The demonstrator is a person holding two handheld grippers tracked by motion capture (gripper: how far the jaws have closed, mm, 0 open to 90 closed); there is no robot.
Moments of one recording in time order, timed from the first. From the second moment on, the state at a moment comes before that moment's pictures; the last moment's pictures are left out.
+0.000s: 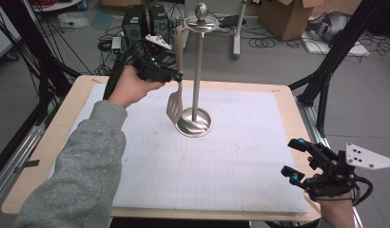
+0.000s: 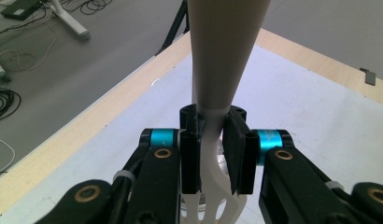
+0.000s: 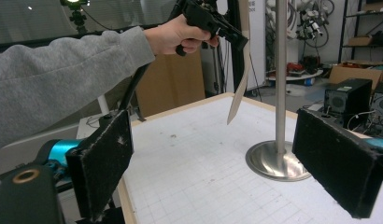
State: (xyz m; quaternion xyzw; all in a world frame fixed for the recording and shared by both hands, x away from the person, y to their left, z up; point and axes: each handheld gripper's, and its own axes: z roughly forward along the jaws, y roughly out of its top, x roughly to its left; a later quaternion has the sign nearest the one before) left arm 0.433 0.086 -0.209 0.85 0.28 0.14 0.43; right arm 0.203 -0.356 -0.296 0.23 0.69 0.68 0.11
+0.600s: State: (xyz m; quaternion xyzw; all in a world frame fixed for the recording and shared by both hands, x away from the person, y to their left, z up) left arm 0.434 0.086 -0.209 0.84 0.28 0.15 0.44; right arm 0.203 -0.356 -0.296 0.23 0.69 0.68 0.11
